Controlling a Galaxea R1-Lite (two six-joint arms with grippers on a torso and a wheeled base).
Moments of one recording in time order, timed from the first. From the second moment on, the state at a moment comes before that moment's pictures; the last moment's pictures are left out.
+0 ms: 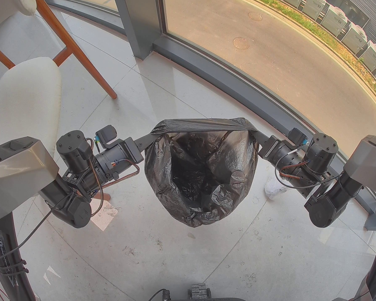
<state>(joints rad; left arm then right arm) -0.28 2.16 -0.85 -1.55 -0.54 -0.70 0.40 2.15 -0.79 -1.50 0.08 0.62</state>
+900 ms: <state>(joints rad) -0.29 2.30 -0.91 -1.55 -0.53 -0.69 0.41 2.29 -0.85 -1.55 0.08 0.63</state>
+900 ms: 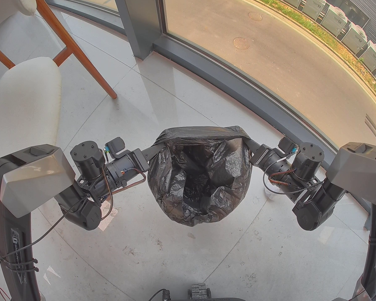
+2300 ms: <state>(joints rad) -0.24 2.38 -0.95 -1.55 -0.49 -0.66 0.41 1.99 -0.62 -1.55 0.27 0.73</state>
